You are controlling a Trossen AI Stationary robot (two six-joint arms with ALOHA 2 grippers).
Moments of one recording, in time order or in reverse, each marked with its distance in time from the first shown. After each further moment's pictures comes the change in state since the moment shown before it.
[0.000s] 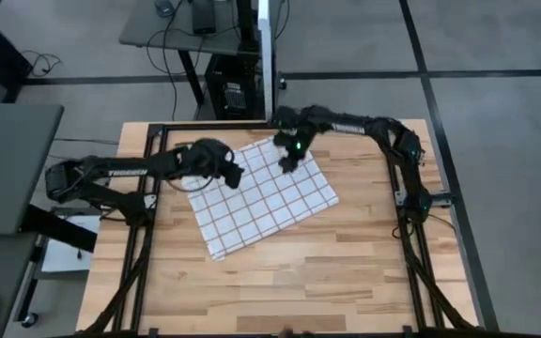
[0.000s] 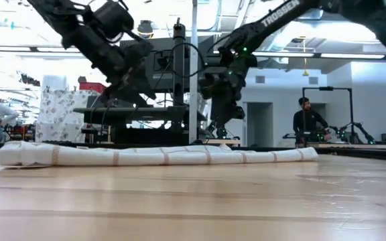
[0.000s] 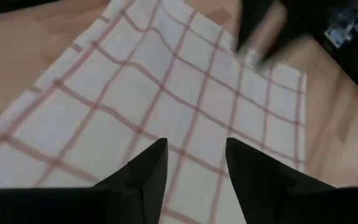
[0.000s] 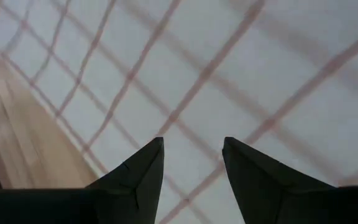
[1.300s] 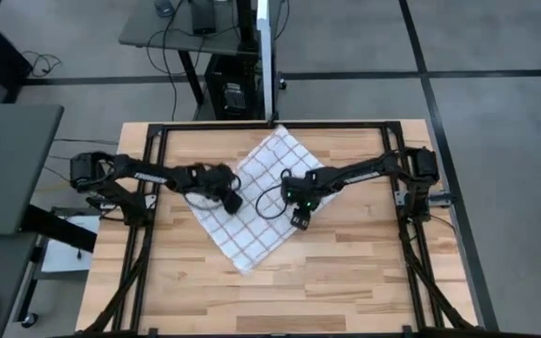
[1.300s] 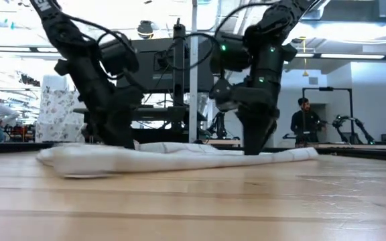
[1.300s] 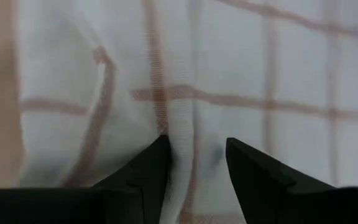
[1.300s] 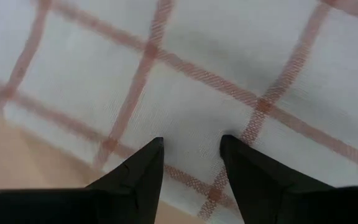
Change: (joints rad) left arm -0.237 0.224 -0.140 0.061 0.003 -0.143; right arm 0.330 -0.175 -0.448 0.258 0.364 0.188
